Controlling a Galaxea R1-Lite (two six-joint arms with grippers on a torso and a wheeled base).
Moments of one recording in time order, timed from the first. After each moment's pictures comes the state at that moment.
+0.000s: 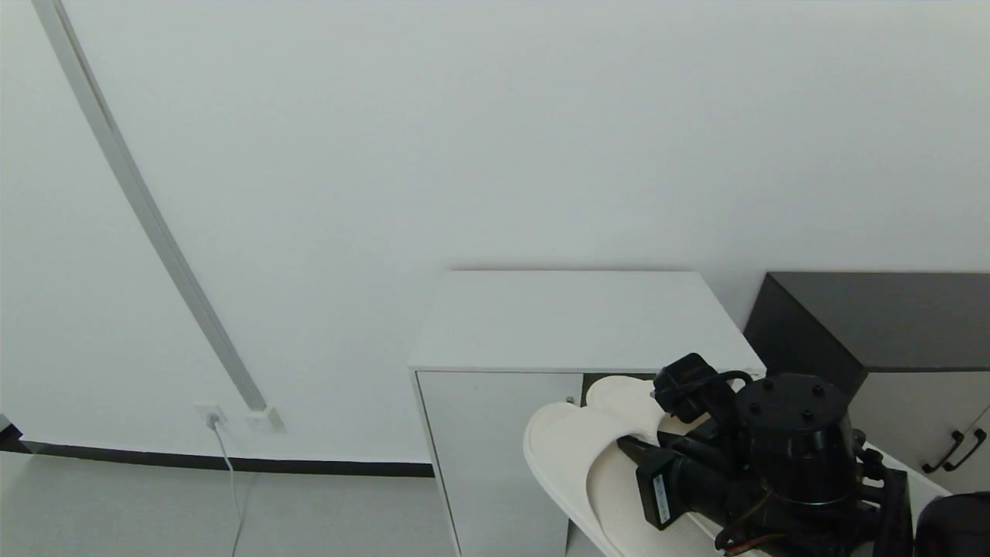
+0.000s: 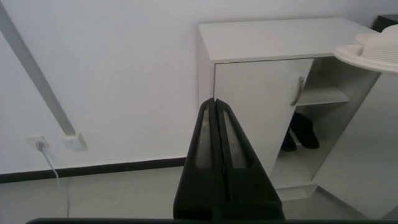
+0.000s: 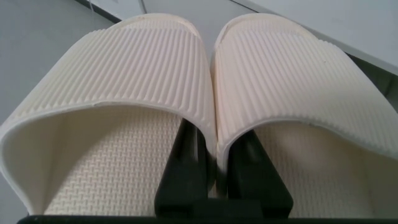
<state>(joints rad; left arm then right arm) 0.00 0.00 0.00 0.00 -0.09 0.02 0.83 1.73 -0.52 -0.82 -0.24 0.11</state>
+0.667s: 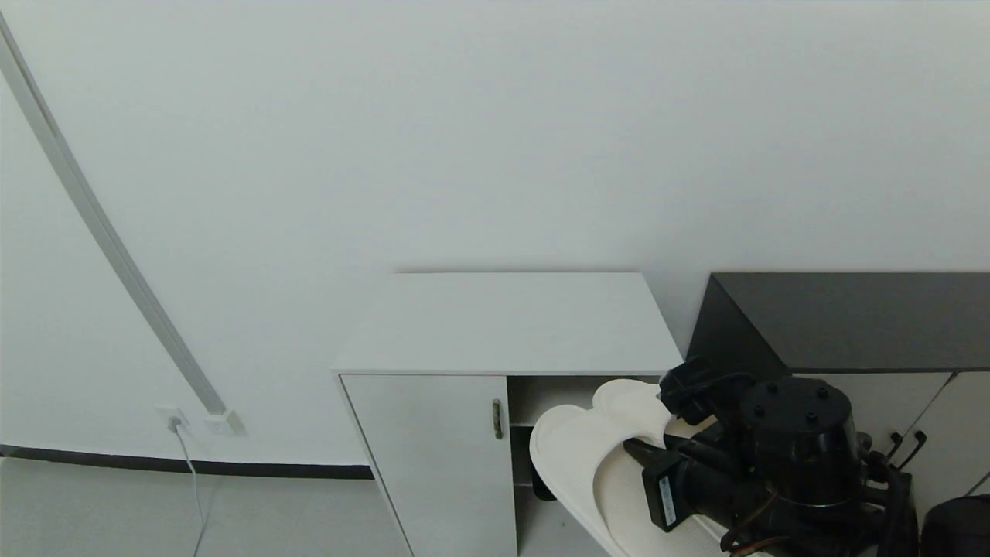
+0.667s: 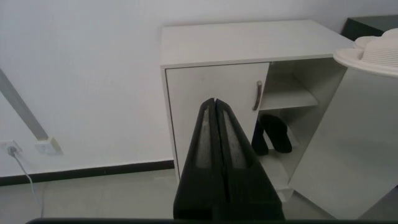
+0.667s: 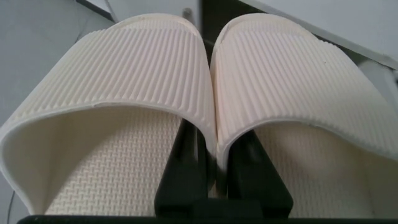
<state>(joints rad) 0.00 0.00 0.00 0.00 -0.09 0.02 0.82 1.73 -0.50 -0.82 -0.24 0.12</state>
